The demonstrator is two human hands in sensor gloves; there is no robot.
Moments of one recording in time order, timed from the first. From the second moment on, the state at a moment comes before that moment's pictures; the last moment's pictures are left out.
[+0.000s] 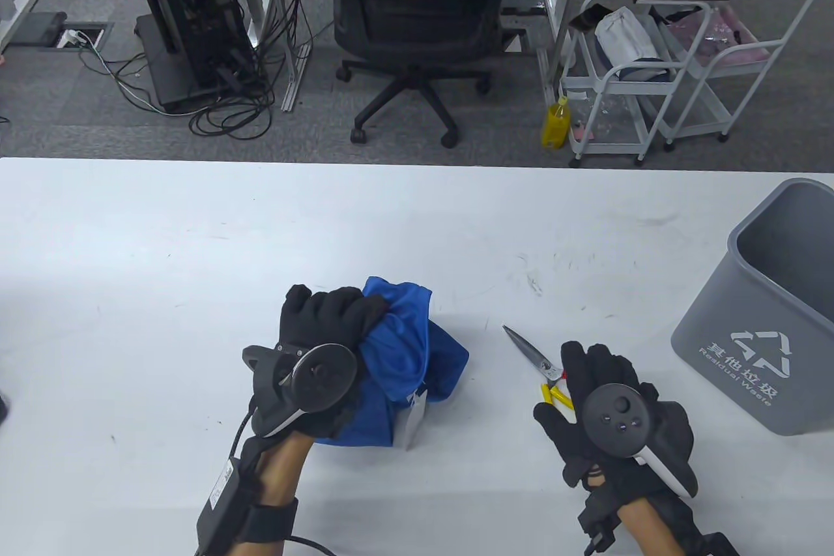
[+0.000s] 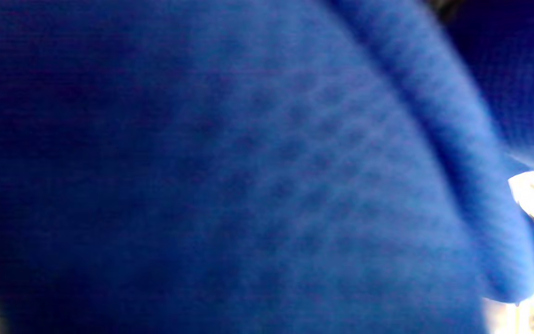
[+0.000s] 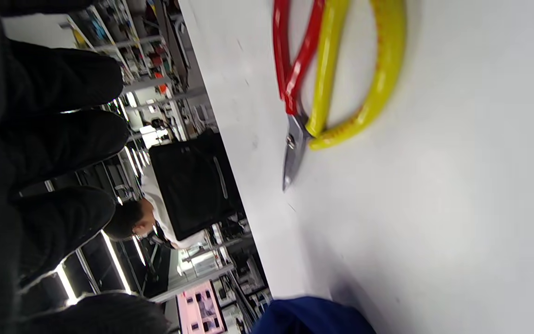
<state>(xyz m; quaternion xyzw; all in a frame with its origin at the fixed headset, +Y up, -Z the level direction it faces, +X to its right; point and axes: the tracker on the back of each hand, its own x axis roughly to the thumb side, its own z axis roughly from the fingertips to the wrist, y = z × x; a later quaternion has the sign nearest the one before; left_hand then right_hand) -0.151 -0.607 -0.269 0.23 -0.13 0.15 0.95 0.211 -0.655 -0.218 -0.01 0.01 0.98 0.17</state>
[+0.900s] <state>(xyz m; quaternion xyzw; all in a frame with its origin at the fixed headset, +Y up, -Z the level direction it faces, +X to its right) -0.151 -0.613 -0.269 0.22 -0.13 0.16 0.96 0.214 -0.729 -0.283 -0.07 0.24 0.97 -0.04</state>
